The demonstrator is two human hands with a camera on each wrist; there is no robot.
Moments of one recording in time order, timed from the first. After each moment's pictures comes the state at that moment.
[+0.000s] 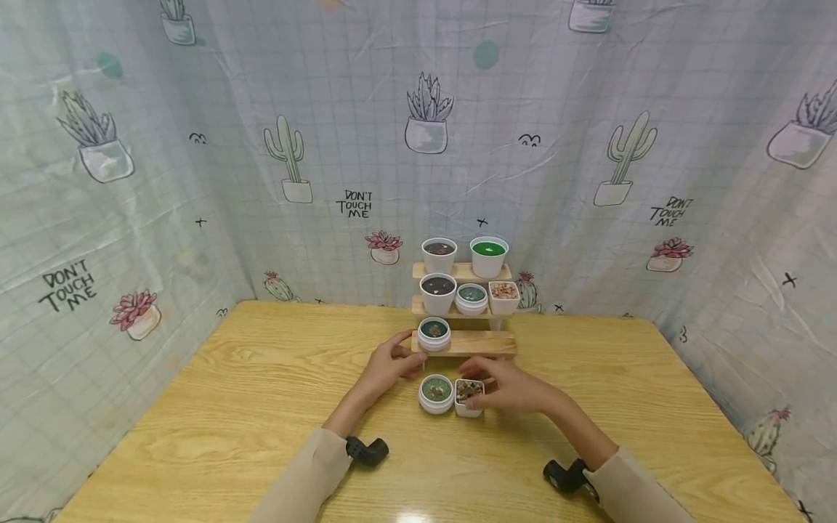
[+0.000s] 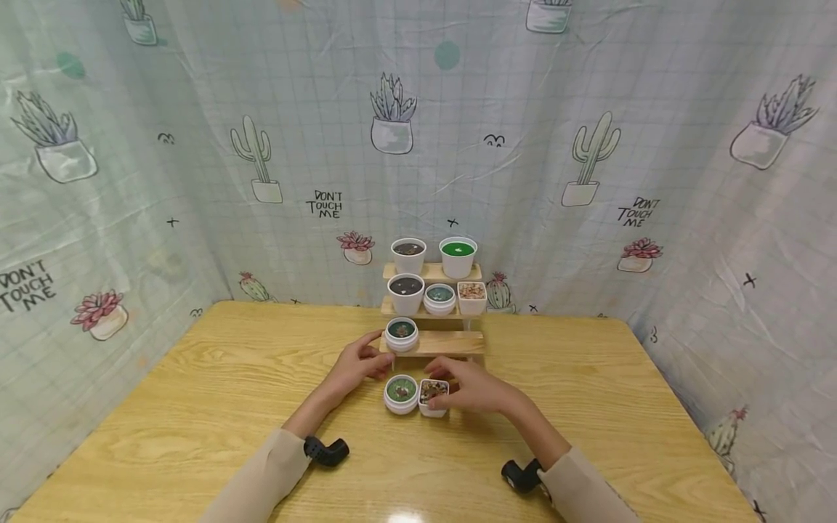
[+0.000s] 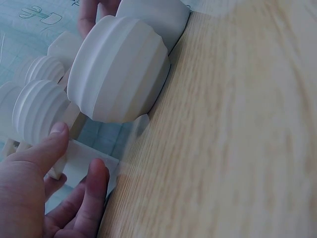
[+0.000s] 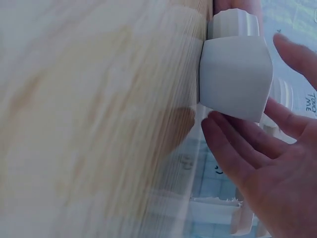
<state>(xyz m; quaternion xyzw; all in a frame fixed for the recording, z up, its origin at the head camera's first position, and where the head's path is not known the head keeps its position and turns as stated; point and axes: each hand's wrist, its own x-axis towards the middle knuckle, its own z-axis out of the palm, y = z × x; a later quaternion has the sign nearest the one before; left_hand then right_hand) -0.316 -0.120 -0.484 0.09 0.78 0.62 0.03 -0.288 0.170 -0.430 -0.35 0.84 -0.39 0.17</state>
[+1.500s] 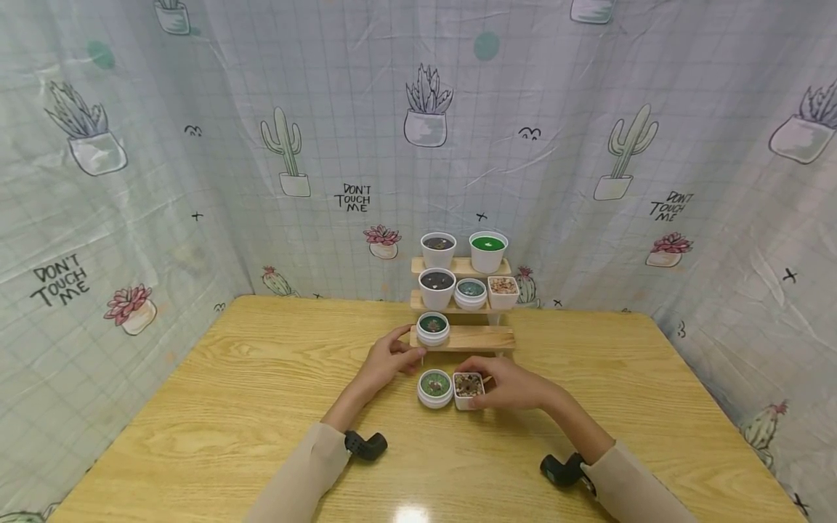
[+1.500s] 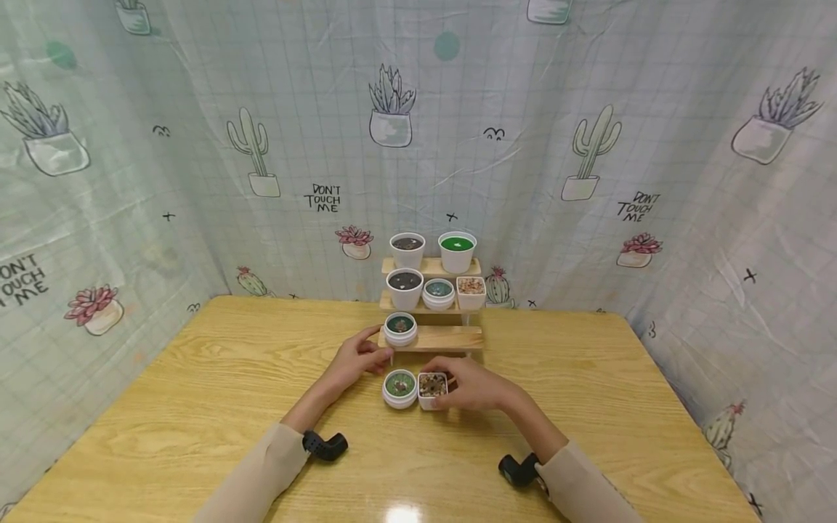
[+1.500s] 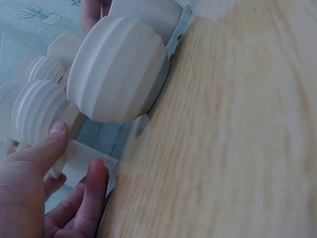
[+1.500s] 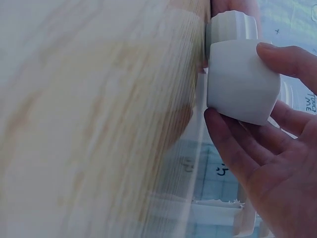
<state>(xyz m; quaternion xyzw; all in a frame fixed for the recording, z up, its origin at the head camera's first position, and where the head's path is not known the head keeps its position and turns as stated) -0.316 -0.120 -0.482 0.09 0.78 0.62 0.03 -0.287 0.169 -0.427 -0.35 0.85 -0.36 0.18</state>
